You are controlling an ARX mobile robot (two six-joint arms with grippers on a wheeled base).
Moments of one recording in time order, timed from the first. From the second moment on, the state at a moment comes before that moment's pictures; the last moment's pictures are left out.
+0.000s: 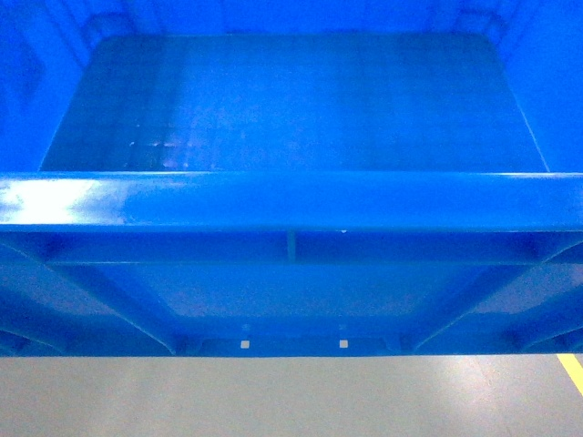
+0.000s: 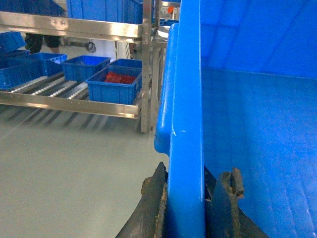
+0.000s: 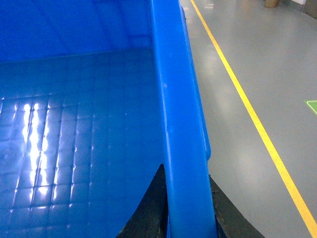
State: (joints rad) left arm -0.32 0.72 0.35 0.34 -0.40 -0.08; right arm 0.37 0.96 0.54 0.22 0.39 0.19
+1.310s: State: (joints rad) left arm -0.32 0.73 0.35 0.33 -0.40 -0.08; right arm 0.37 0.96 0.54 0.21 0.39 0.19
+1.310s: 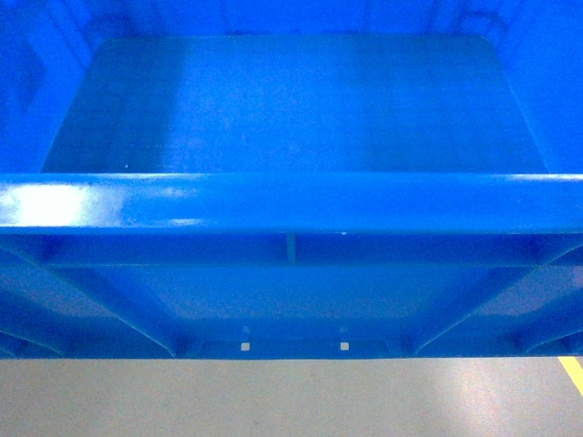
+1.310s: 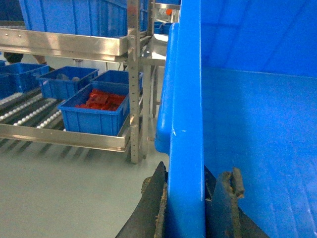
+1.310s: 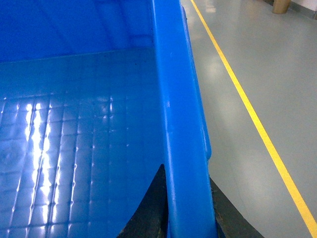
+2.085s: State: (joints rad) left arm -0.32 0.73 0.35 0.34 -0.40 -0.08; right arm 0.37 0.96 0.54 0.22 0.38 0.19
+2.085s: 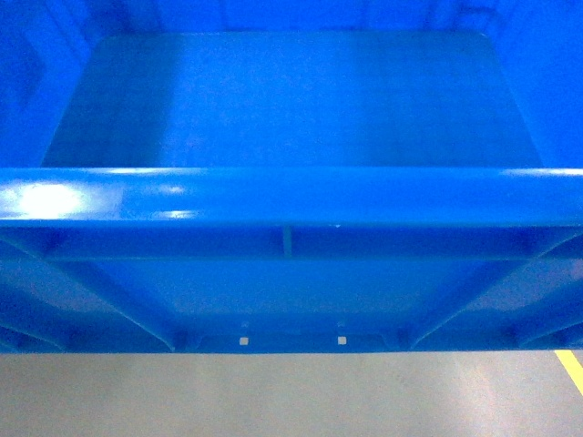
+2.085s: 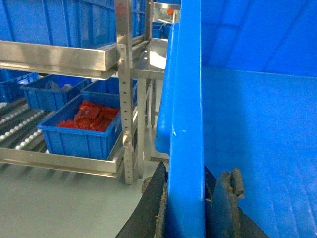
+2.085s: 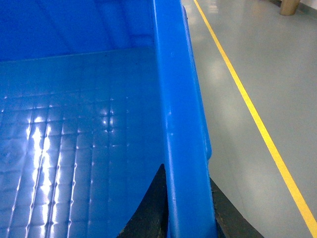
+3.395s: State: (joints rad) left arm -0.32 0.73 0.35 0.33 -0.40 -0.08; right arm 0.37 0.96 0.54 0.22 0.38 0.18
